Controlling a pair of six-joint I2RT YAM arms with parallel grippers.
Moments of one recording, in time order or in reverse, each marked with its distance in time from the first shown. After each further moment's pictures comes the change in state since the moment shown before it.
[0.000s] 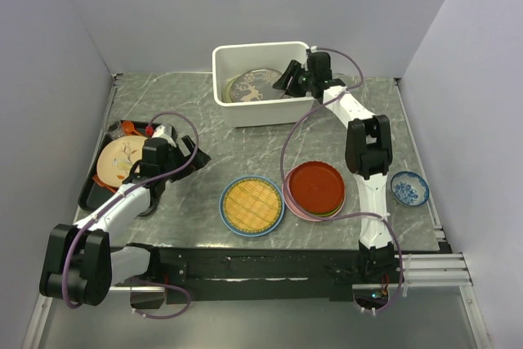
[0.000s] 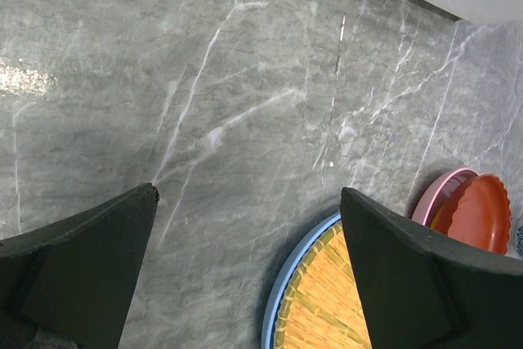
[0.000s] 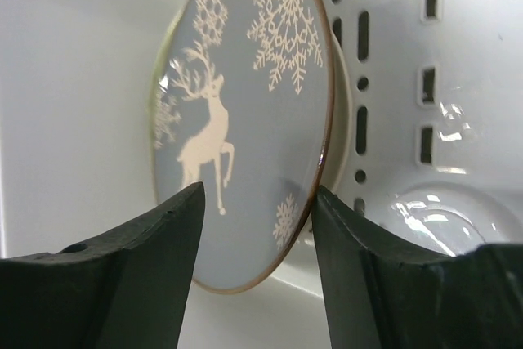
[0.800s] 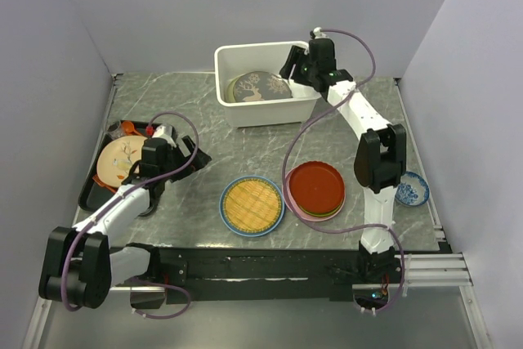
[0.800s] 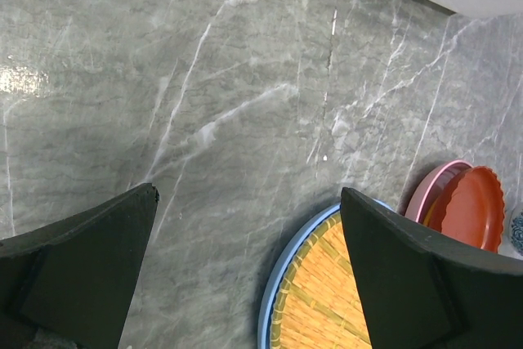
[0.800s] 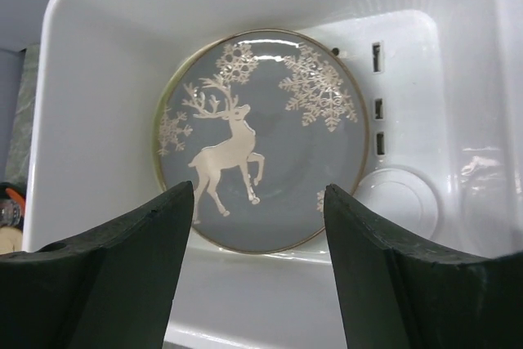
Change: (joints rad) left arm -0.001 -0.014 0.000 -0.010 0.018 0.003; right arm 0.054 -0.236 -0.055 -0.100 0.289 -0.178
